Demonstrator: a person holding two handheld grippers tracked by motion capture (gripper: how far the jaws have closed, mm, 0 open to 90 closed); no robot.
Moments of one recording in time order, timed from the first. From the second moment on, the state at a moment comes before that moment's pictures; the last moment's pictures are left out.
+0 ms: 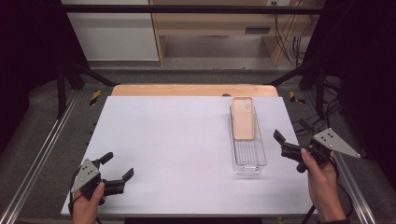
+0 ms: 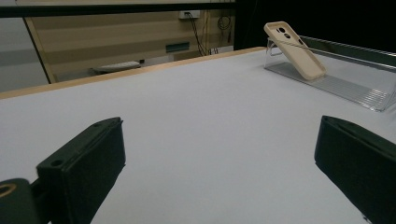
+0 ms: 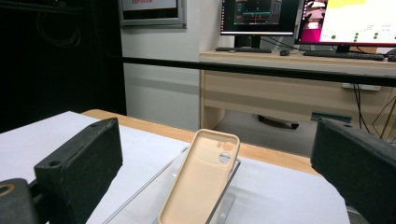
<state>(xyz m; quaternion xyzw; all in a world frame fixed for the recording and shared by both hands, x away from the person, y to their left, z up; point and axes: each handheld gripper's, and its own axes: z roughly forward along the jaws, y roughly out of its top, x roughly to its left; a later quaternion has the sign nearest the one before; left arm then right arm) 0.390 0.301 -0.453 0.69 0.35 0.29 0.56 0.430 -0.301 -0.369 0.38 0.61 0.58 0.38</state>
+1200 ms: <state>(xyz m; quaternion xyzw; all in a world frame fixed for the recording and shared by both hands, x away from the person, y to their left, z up) 0.389 0.297 -0.454 0.70 0.35 0.29 0.56 0.417 -0.300 -0.394 0.39 0.62 0.58 0.36</state>
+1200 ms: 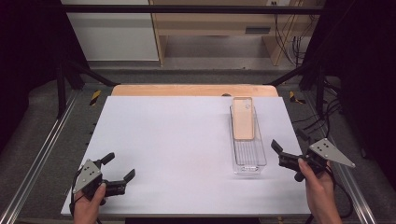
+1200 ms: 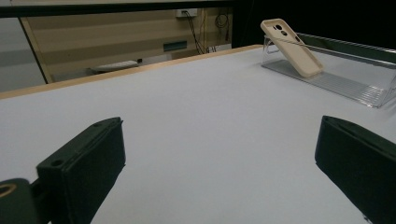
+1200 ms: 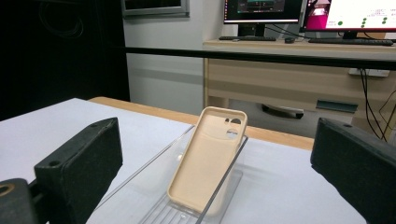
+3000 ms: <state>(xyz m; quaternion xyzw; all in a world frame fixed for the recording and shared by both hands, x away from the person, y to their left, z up) 0.388 0.295 -0.453 0.70 0.33 0.30 0.56 0.374 -0.283 -0.444 0.37 0.62 0.60 0.35</state>
